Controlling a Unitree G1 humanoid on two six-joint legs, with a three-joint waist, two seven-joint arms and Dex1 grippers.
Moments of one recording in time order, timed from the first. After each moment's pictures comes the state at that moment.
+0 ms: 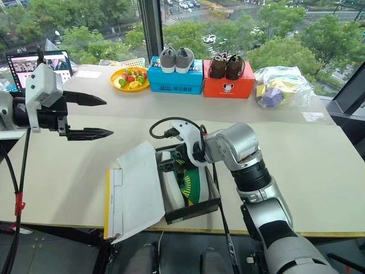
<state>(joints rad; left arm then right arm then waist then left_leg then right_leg) -0.77 1.08 0.05 -0.03 -0.43 0.53 -1.28 -0.98 -0.30 0.26 -0.05 0.47 1.51 0.55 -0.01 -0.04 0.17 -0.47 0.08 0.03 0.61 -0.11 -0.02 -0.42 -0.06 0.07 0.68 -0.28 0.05</state>
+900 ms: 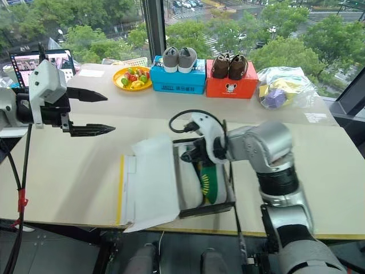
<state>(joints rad) -0.83 1.05 0.02 0.02 -0.39 0.50 -1.28 -0.90 -0.51 0.10 -0.22 0.66 1.61 0.53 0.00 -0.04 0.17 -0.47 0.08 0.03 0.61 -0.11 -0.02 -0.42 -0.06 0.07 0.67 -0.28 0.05</state>
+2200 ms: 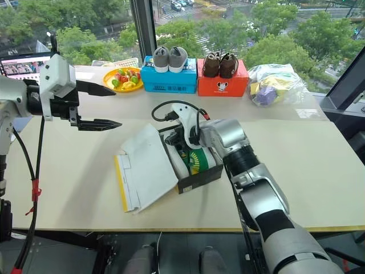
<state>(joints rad) -0.92 0.98 -0.02 0.09 -0.32 0.43 -1.34 -1.13 -0.27 0.33 0.42 0.39 1.00 0.59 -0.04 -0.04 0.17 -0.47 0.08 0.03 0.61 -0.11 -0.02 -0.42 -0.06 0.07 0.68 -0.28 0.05</state>
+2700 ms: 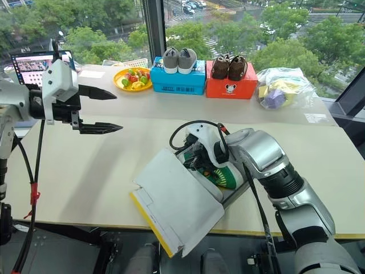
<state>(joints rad) -0.90 0.98 -0.02 0.09 -0.31 0.44 -1.32 -0.93 -0.56 0.36 -0.11 0.47 1.30 0.79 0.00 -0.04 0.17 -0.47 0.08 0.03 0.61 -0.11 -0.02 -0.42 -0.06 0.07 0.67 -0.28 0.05</state>
